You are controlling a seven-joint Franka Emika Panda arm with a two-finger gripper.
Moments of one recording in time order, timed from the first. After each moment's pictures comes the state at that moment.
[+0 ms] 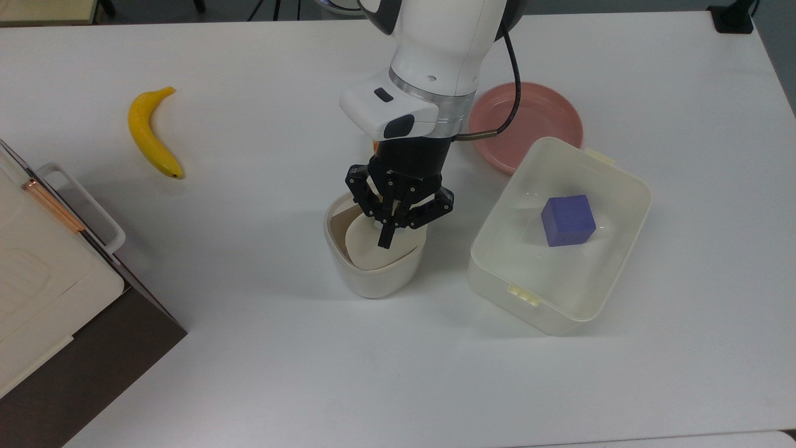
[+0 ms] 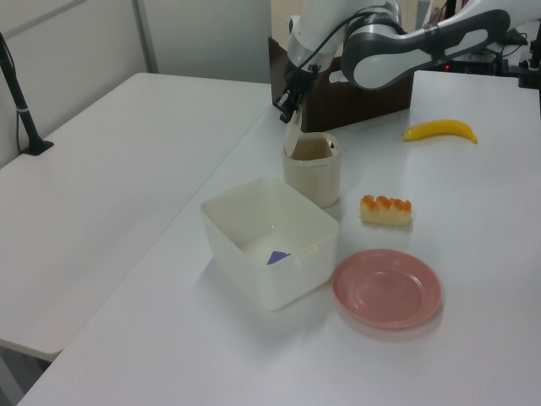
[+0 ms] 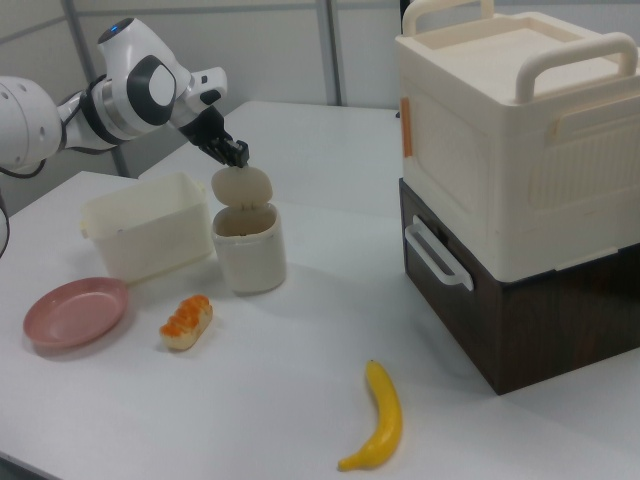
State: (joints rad) arm 0.21 0.46 -0.04 -1.38 -0.35 2.22 0.54
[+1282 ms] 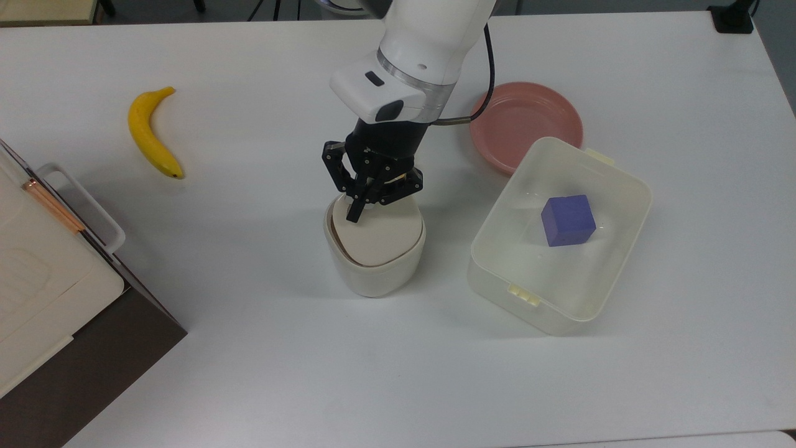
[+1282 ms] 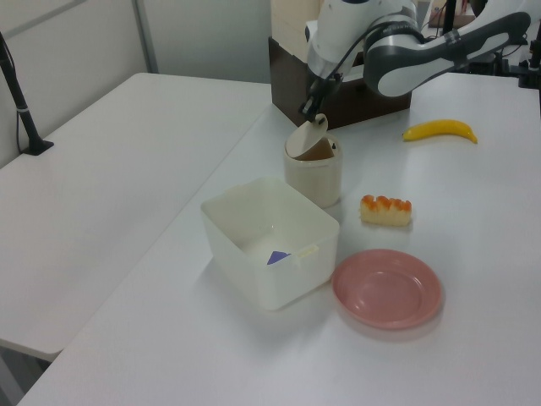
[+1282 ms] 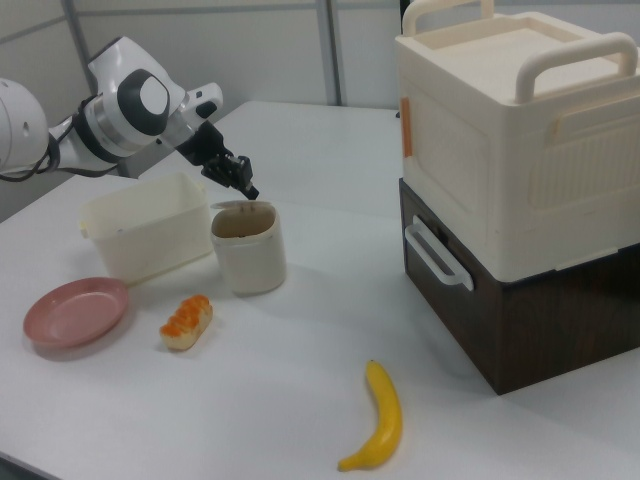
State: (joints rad) arm 0.20 0.36 -0.04 -1.57 -0.52 2.21 0.53
